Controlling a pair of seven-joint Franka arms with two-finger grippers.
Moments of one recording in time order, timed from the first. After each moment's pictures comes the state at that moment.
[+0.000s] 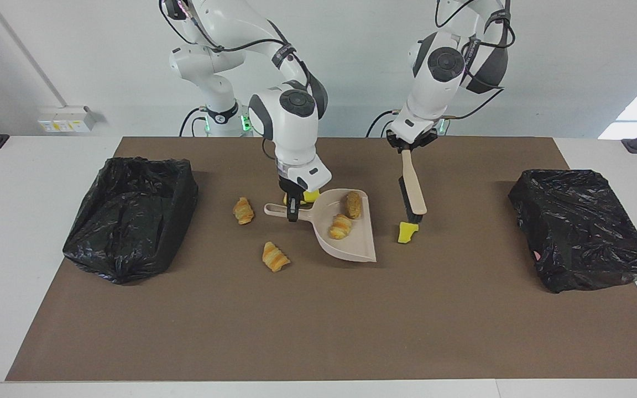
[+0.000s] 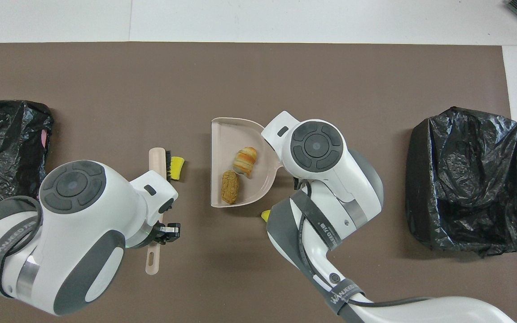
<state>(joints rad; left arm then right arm) -0.40 -0.18 -0.05 -2.16 -0.10 1.75 -0.42 0.43 0.28 0.09 -1.79 -0.16 2.10 -0.94</state>
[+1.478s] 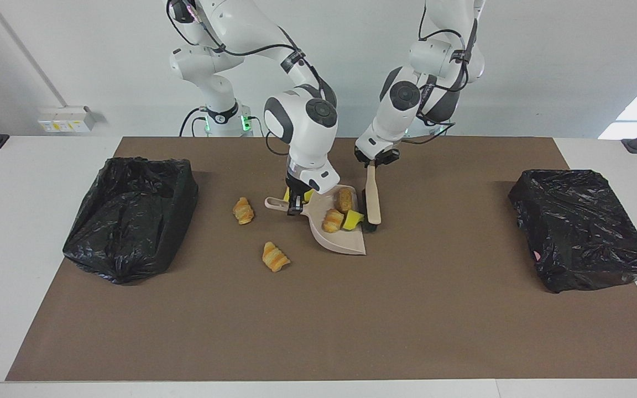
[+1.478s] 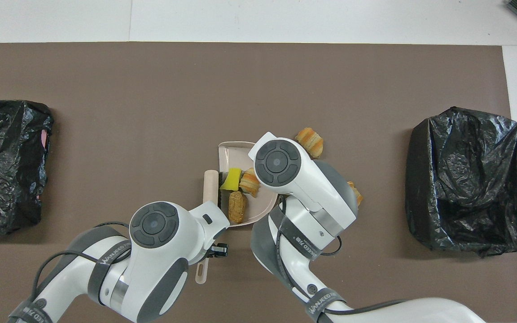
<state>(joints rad) -0.60 -0.09 -0.07 -2.34 -0.23 2.09 -0.37 0.50 0.31 0.09 -1.80 -0.26 2.00 -0.87</state>
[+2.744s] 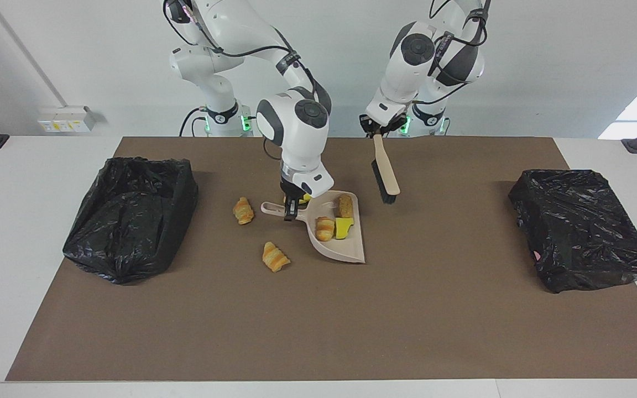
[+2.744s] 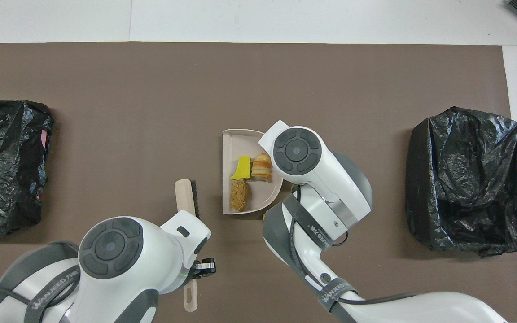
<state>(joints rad) -0.59 -0.30 -0.08 -2.30 -0.23 1.82 -0.63 0.43 0.29 0.08 -1.78 -0.22 2.03 -0.94</state>
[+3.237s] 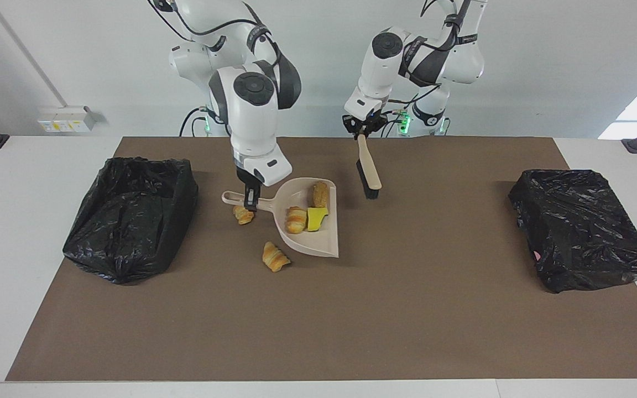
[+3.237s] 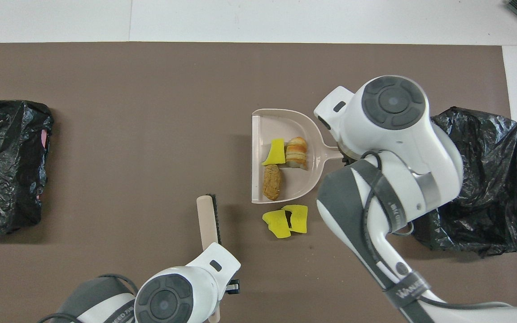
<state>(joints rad) -0.65 -0.31 -0.19 -2.46 -0.23 2.06 -0.71 0.26 0.19 0.08 -1.67 -0.15 1.82 -1.12</state>
